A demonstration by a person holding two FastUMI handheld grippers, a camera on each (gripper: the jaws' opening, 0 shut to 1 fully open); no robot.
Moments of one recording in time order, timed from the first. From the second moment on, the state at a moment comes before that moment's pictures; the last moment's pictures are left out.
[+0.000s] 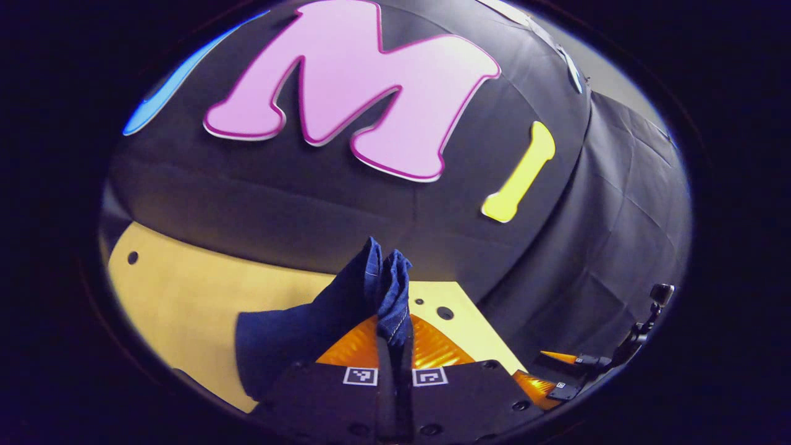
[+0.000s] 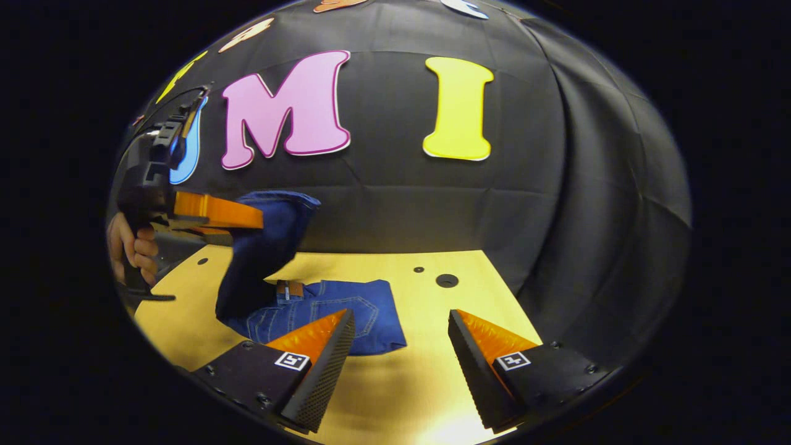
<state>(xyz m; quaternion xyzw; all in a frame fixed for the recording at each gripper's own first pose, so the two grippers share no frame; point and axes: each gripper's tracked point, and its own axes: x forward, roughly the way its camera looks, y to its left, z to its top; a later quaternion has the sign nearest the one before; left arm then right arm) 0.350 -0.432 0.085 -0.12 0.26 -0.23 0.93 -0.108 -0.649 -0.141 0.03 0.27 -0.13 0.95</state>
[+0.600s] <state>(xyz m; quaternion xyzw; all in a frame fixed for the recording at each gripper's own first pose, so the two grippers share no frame) 0.312 -0.461 0.079 -0.09 0.21 -0.26 0.94 -0.156 -0.662 -0.082 0.04 0.24 -0.16 0.96</state>
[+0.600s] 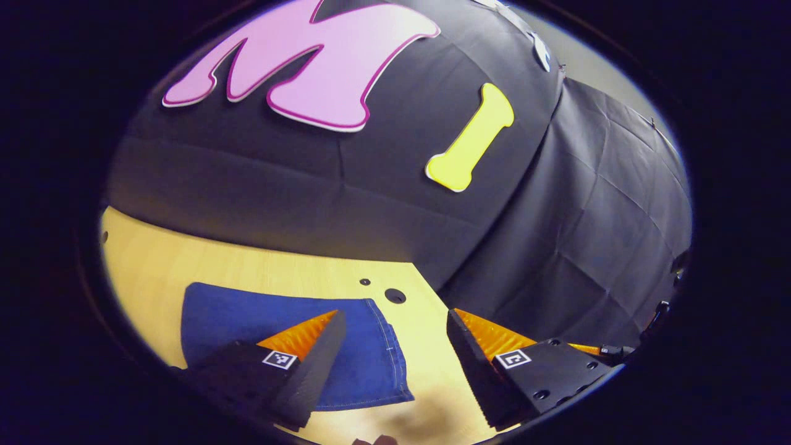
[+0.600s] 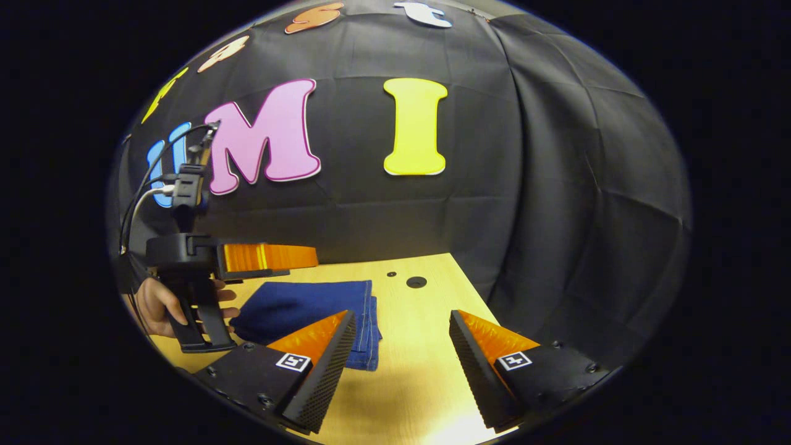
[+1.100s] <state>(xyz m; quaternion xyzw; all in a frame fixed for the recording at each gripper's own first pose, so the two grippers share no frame) 0.125 -0.286 0.227 -0.04 0.06 -0.11 0.99 -0.183 -0.547 0.036 0.02 0.15 -0.08 0.98</state>
